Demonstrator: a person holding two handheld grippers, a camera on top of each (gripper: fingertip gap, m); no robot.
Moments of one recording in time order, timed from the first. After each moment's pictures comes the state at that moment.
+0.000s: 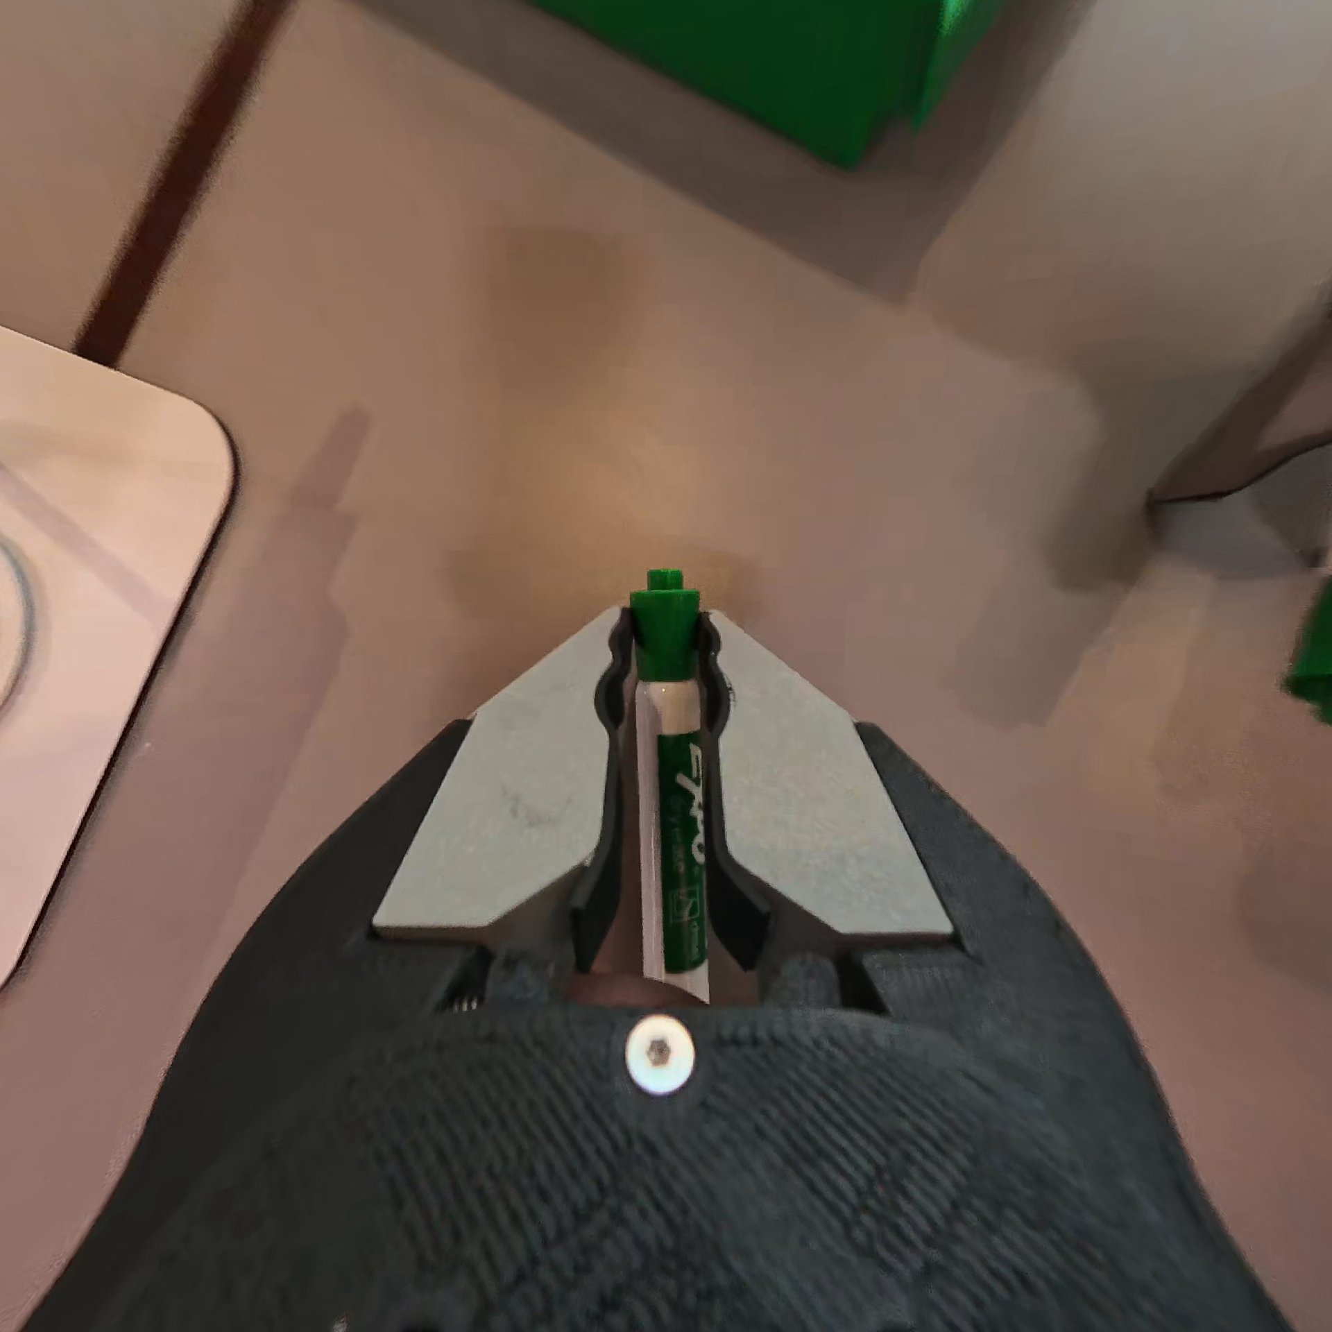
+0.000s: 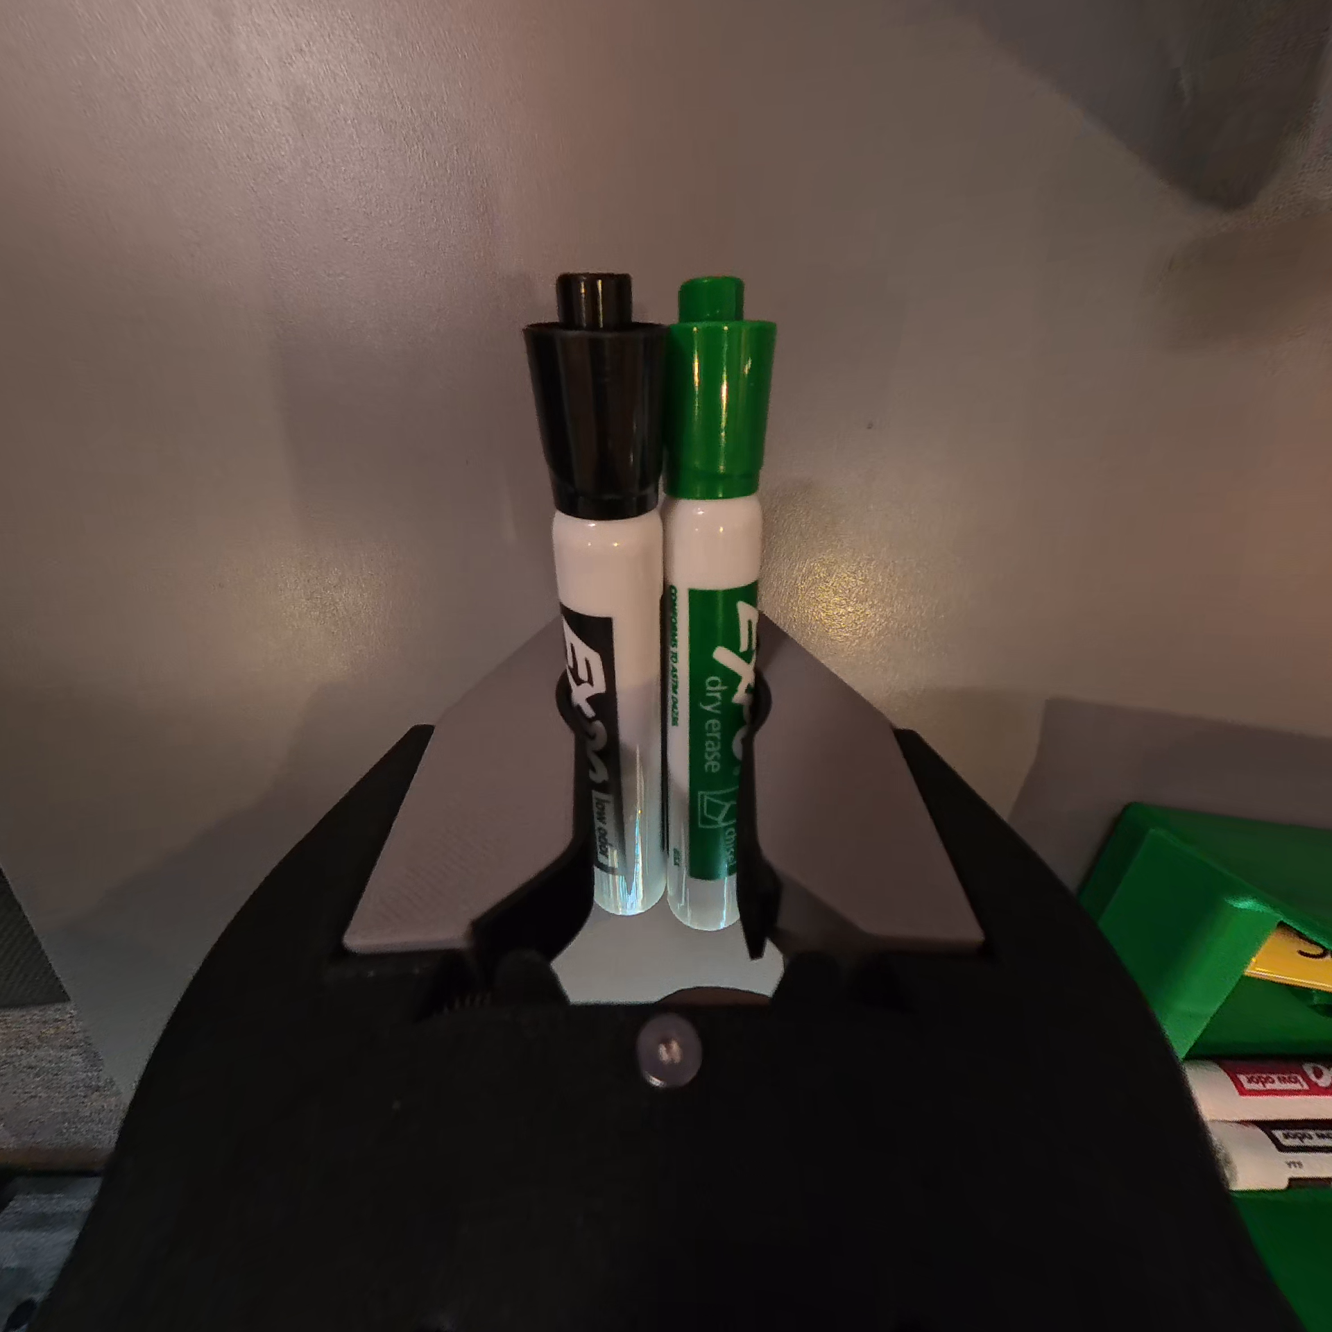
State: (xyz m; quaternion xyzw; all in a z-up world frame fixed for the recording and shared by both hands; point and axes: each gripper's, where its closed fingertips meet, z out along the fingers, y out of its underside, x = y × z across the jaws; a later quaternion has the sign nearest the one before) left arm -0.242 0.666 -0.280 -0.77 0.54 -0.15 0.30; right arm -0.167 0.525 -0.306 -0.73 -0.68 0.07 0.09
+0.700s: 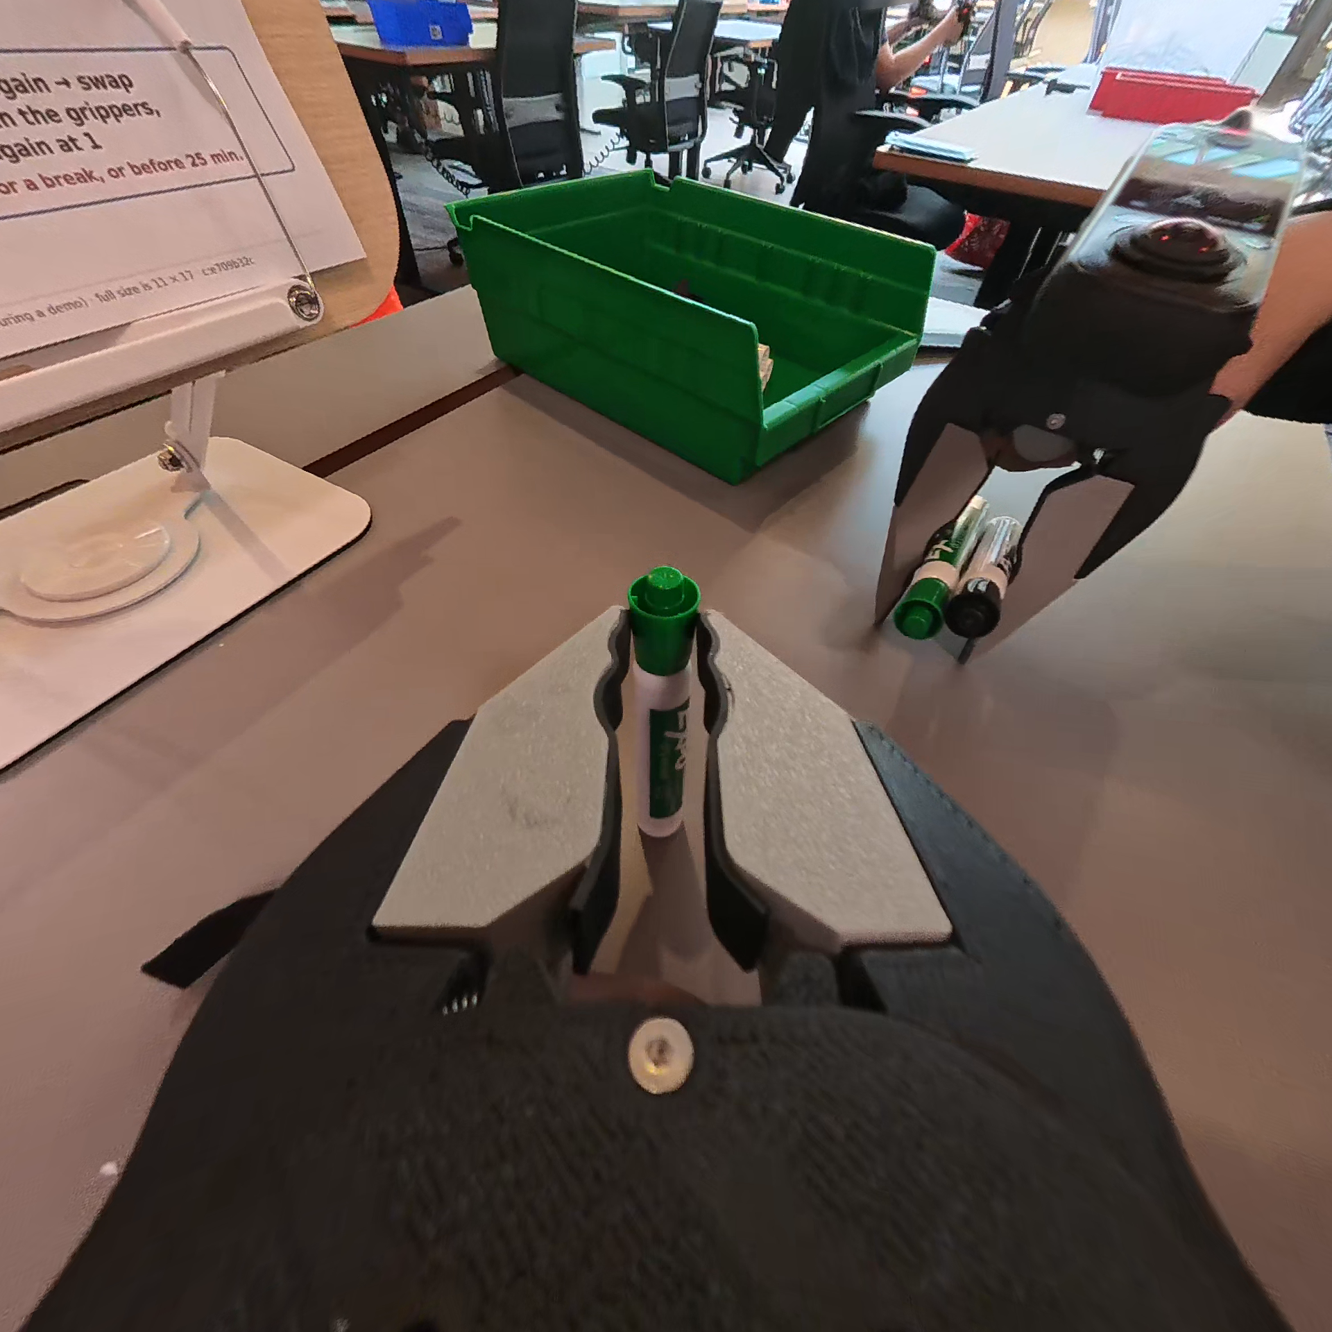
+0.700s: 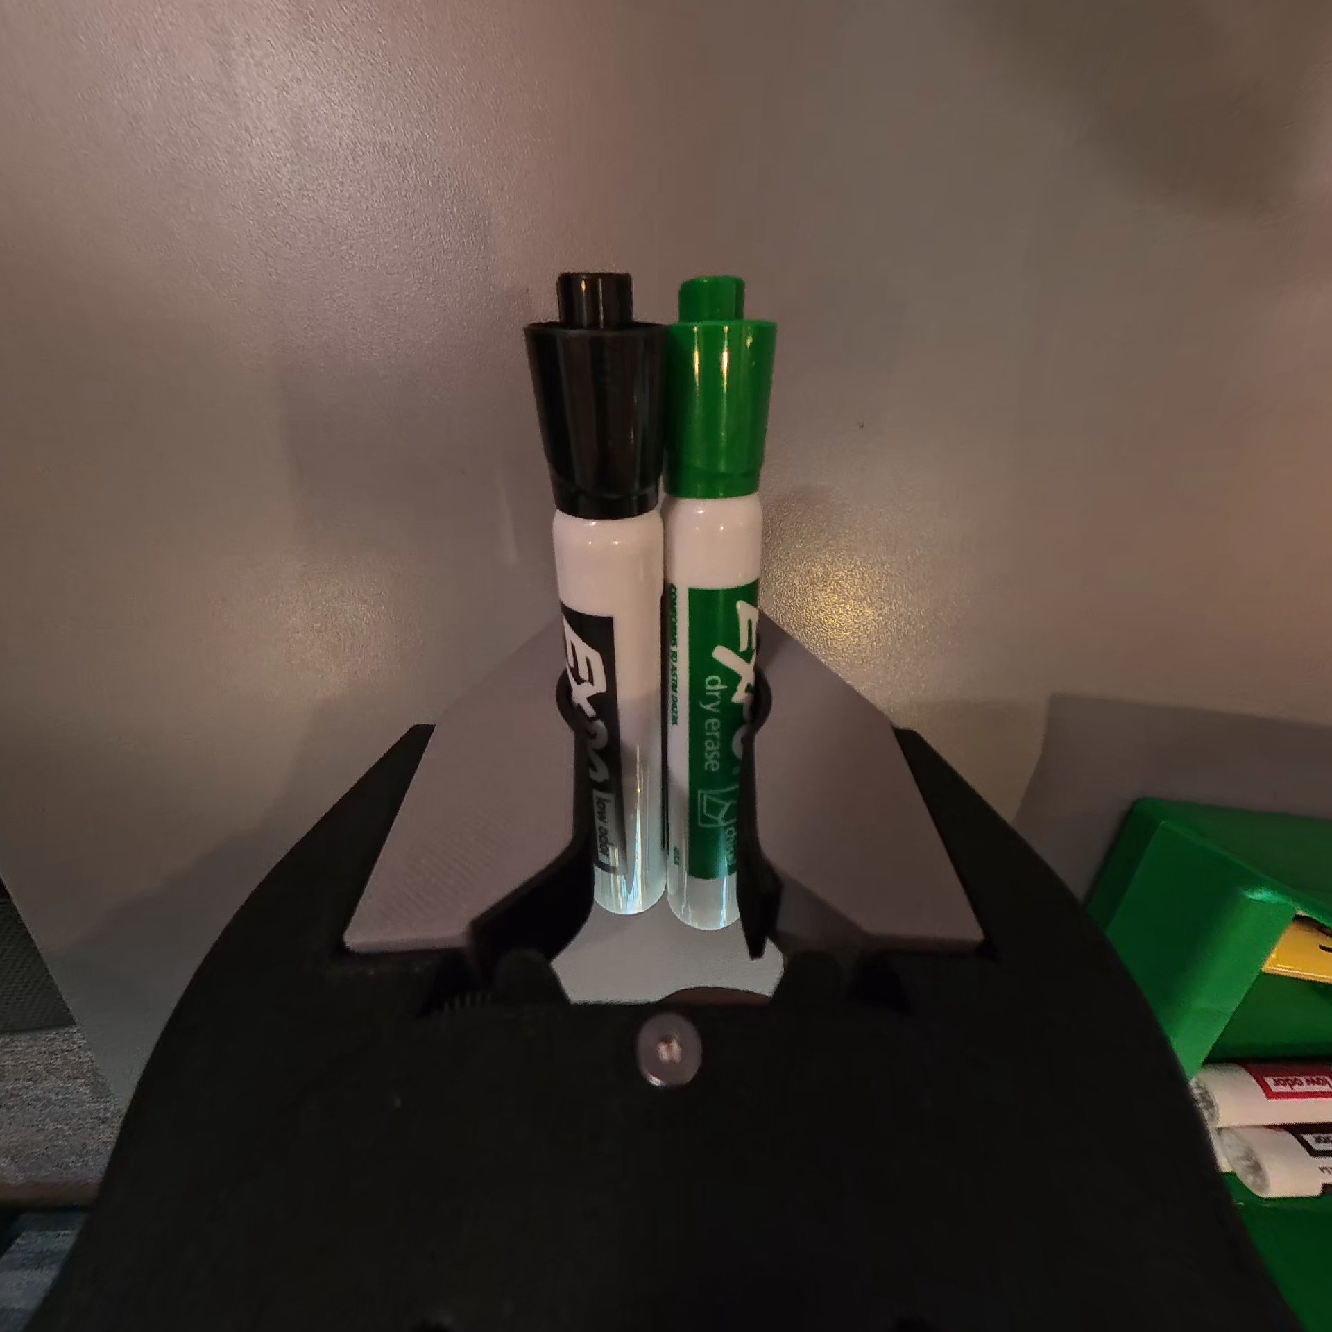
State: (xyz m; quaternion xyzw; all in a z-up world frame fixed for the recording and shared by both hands) left arm -0.302 0.605 -0.199 -0.70 0.40 -0.32 0.50; right arm -0.168 0.524 -0.306 -0.73 -0.67 0.08 0.10
